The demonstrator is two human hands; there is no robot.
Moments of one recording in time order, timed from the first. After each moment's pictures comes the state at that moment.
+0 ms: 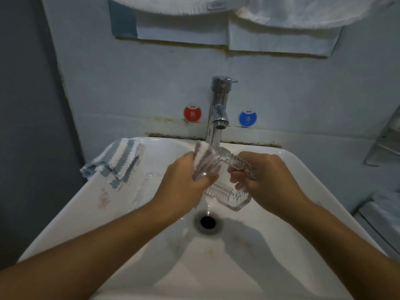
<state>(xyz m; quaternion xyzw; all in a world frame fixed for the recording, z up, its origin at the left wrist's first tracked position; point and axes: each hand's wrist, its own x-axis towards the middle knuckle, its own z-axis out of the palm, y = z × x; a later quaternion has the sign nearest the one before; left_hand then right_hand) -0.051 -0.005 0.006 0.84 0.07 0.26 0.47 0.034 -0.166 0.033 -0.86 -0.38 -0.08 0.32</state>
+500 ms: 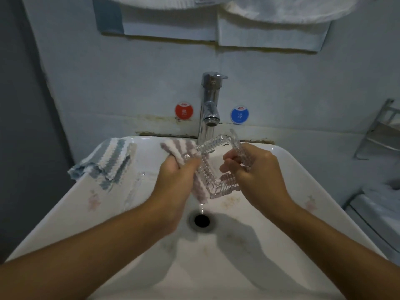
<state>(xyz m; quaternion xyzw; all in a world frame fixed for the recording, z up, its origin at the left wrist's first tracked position) -0.041 -0.015 -0.004 0.62 0.15 0.22 0.74 0.033 -0.157 0.019 -0.80 -0.31 -0.12 0.50</state>
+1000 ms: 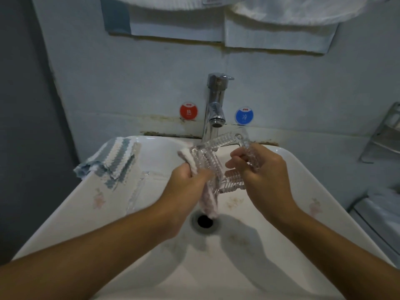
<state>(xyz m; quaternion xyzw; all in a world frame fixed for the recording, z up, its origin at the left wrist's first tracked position) -0.044 -0.017 -0.006 0.68 0.17 0.17 0.70 0.030 -0.156 0.017 -0.76 -0.31 -0.14 0.55</state>
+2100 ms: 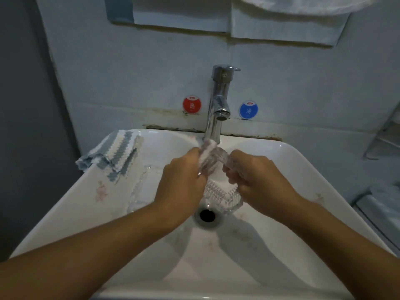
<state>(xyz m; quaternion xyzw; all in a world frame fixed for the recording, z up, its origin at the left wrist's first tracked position) -0.052 -0.011 -0.002 0.89 0.12 0.31 0.31 0.027 -0.158 0.023 -0.87 -0.42 -0.07 0.23</state>
